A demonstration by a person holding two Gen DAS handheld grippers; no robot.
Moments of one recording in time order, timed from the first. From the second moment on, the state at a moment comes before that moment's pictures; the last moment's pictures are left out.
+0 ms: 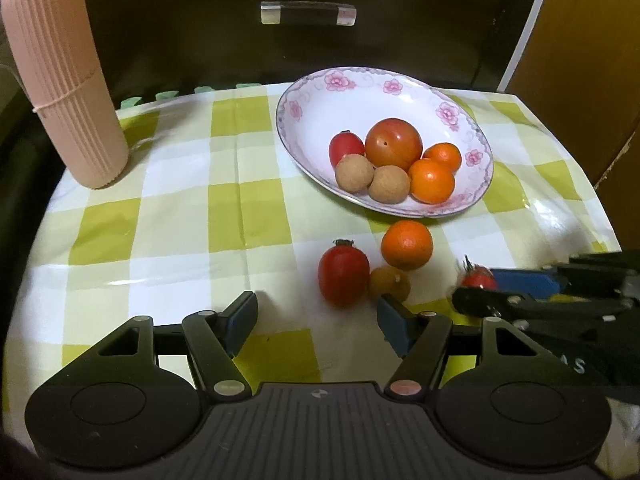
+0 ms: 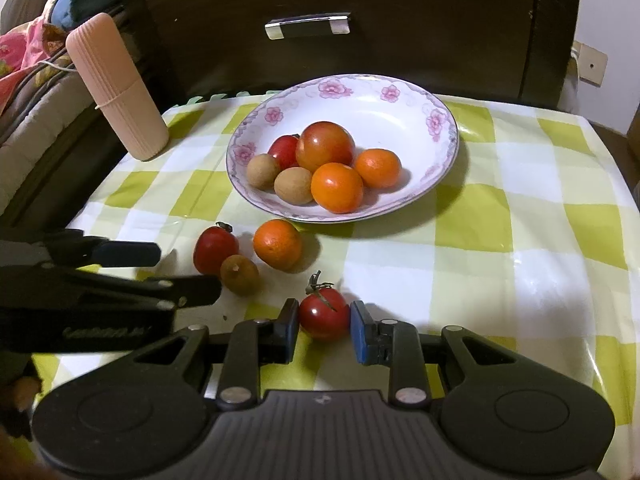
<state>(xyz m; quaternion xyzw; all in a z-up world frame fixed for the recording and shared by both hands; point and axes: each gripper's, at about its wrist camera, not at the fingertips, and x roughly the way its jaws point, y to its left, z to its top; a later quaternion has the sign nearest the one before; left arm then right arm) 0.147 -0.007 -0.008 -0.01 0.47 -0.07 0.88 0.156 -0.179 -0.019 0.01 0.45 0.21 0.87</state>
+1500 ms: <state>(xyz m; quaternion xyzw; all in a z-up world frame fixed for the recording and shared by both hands) 0.085 -0.017 -0.005 0.00 0.48 -0.10 0.87 0.111 -0.181 -0.017 -0.01 0.47 0.20 0.86</state>
